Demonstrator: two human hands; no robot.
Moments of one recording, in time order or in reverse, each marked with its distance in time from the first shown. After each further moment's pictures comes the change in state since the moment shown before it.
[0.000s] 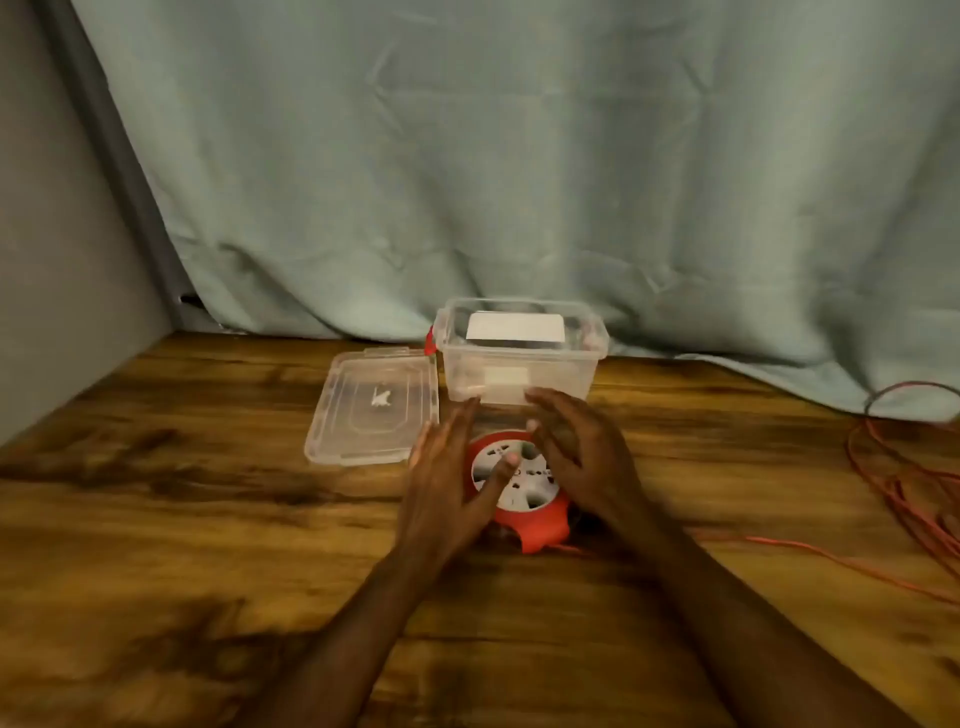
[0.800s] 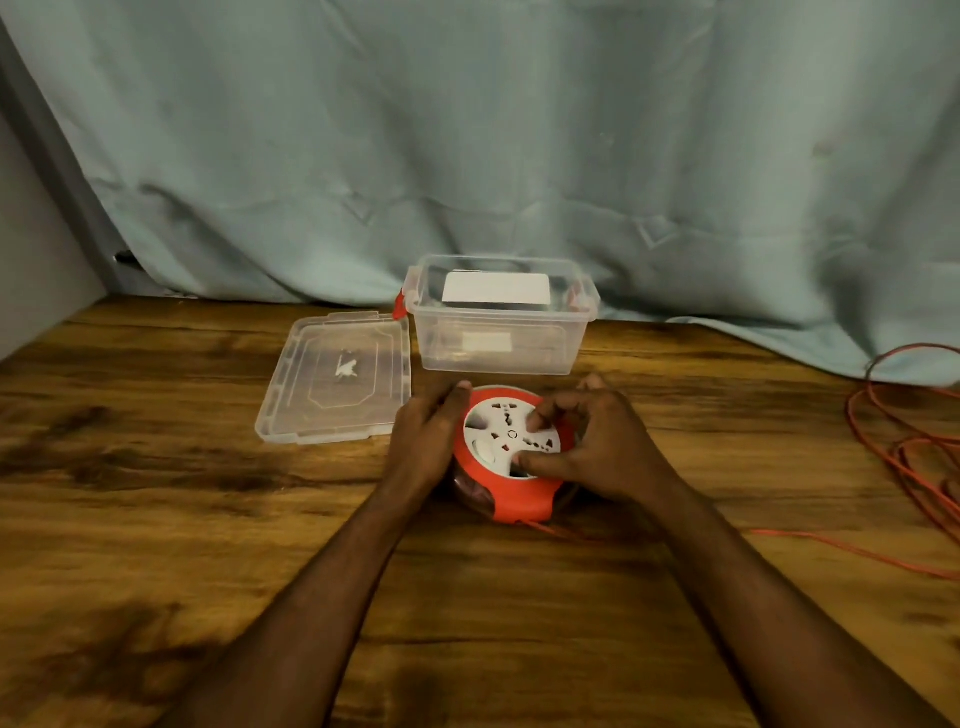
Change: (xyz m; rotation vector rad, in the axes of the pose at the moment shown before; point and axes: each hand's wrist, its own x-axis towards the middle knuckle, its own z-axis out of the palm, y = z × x) left_hand 0.050 -0.016 0.022 -0.529 -0.047 -0.382; right_hand -0.002 0.021 -0.020 -0.098 -0.201 0.228
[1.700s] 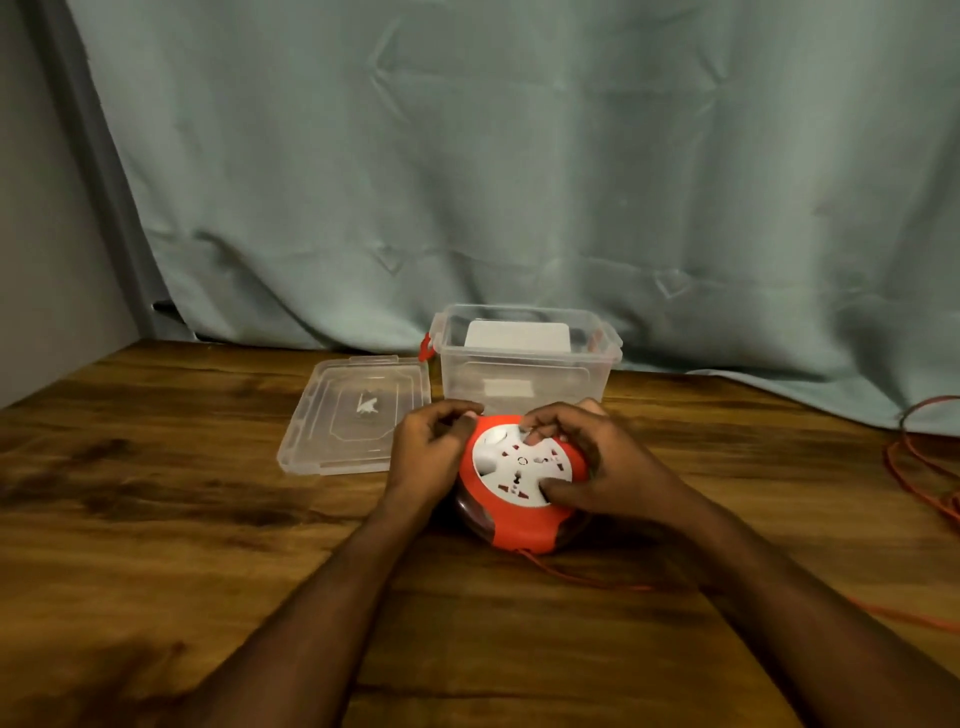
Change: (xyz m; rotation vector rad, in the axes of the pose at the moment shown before) left_hand 0.024 -0.010 -0.016 -0.116 0.097 0.147; right_hand 0.023 0.001 0.012 0.107 -0.145 -0.179
